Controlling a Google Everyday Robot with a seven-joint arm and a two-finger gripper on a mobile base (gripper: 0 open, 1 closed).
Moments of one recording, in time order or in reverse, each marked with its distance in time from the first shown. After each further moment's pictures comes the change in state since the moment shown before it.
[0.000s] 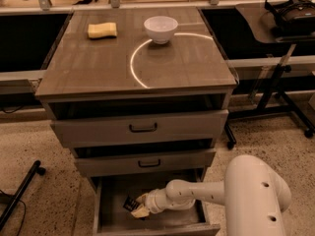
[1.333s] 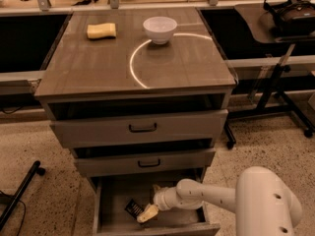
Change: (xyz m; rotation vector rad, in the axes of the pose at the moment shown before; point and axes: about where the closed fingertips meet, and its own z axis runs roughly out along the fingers) arm 0.021 -0.030 -0.012 0.016 -0.066 0.095
